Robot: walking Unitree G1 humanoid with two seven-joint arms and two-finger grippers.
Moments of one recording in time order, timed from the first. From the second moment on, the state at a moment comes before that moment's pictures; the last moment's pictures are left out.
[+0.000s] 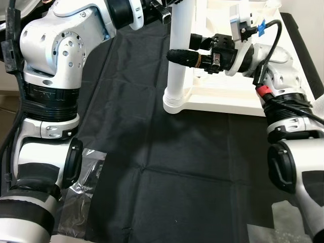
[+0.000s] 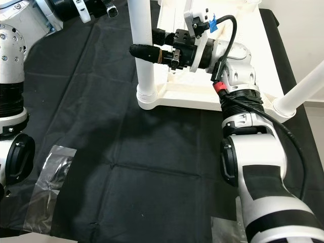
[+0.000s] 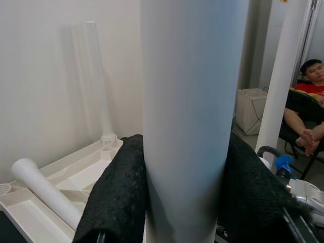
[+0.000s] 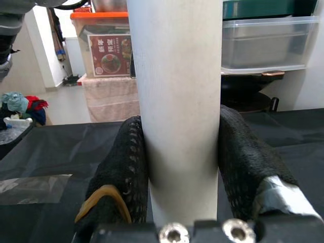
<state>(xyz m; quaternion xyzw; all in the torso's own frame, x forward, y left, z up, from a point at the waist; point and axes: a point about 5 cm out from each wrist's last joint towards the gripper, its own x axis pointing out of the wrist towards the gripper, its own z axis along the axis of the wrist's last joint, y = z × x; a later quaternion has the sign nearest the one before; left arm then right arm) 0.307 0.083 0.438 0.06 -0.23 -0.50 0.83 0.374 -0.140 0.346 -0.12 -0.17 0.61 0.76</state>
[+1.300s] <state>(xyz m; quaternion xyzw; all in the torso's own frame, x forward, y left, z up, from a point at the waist) 0.315 0.114 0.426 0.03 -0.21 -0.45 0.87 0.357 -0.114 0.309 -0.06 -0.23 0.37 0.90</state>
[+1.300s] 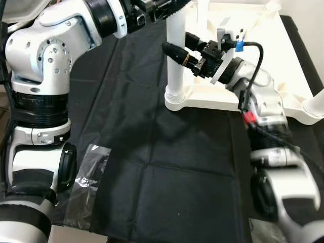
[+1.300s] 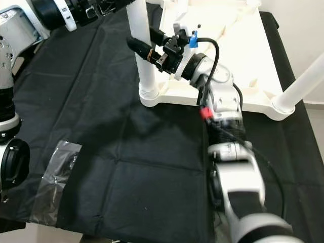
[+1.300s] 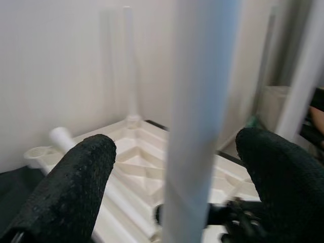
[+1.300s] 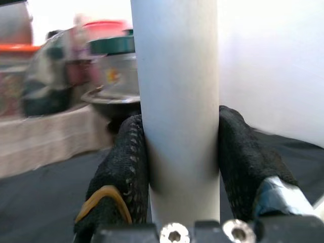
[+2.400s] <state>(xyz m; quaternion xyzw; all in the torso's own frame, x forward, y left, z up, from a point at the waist) 0.314 0.103 0.420 0.02 -0.20 -0.52 0.83 0.305 -0.074 0.284 -0.01 -0.21 0.09 0.97</state>
